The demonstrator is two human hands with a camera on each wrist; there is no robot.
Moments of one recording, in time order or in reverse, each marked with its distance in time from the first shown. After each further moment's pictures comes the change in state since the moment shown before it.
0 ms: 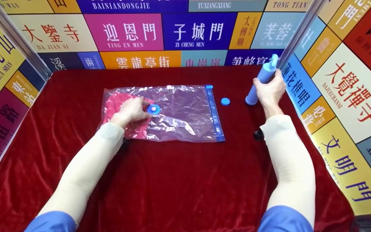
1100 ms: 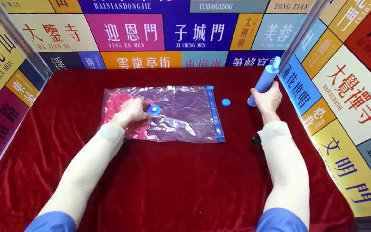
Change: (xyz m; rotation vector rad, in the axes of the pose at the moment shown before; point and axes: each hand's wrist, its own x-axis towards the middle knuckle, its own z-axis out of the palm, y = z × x) left_hand 0.000 -0.001 0.000 -0.018 0.011 0.010; right_hand -0.006 0.028 0.011 -0.108 -0.120 0.045
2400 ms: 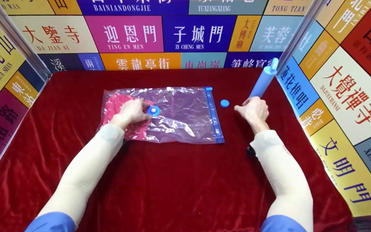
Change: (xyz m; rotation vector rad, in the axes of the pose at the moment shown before) left_hand -0.003 0.000 -0.002 0.001 0.004 0.011; right_hand -0.048 -0.004 0.015 -0.379 -0.202 -0.108
